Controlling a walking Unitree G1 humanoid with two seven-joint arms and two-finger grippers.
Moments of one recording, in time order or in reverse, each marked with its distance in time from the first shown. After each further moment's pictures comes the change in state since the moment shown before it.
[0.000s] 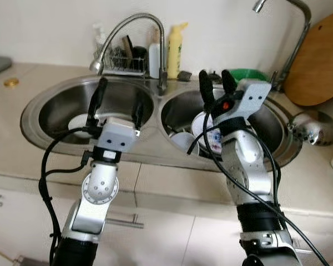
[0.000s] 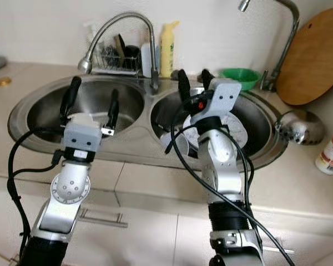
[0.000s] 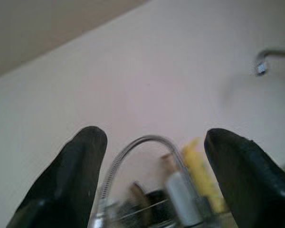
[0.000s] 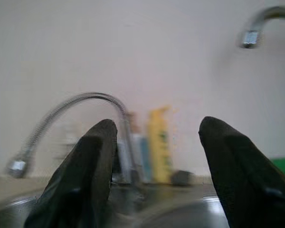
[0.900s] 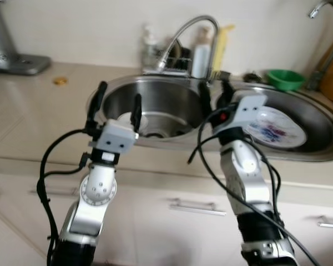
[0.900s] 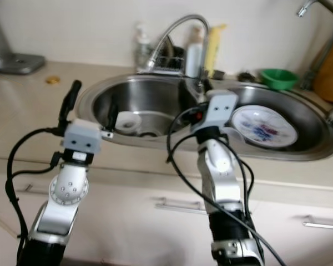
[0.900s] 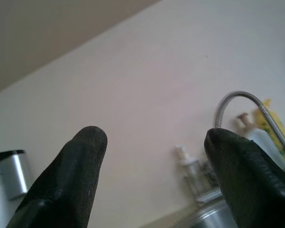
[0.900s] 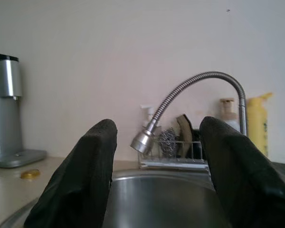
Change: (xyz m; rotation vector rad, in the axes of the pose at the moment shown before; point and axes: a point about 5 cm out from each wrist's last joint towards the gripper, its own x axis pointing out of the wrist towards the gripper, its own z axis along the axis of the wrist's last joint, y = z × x) left arm -0.006 0.006 -0.008 0.034 0.041 -0.010; right arm -0.014 0.012 -0.013 -0.073 0.033 0.029
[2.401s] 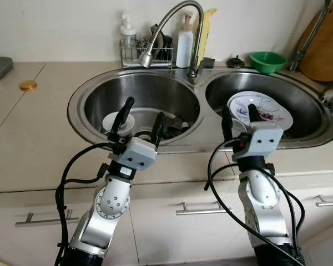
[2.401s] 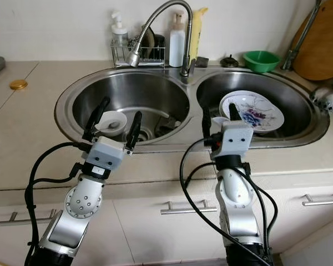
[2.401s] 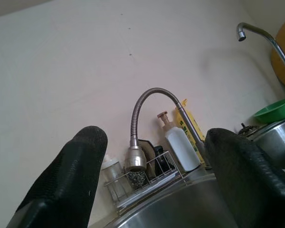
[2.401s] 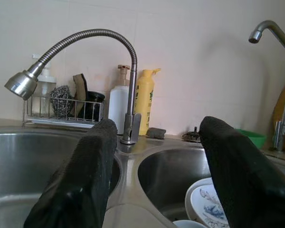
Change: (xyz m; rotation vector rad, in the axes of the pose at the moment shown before) left arm -0.018 -0.024 -0.004 -0.001 -0.001 -0.145; right arm -0.055 -0.029 -0.014 -0.241 0.017 -0.150
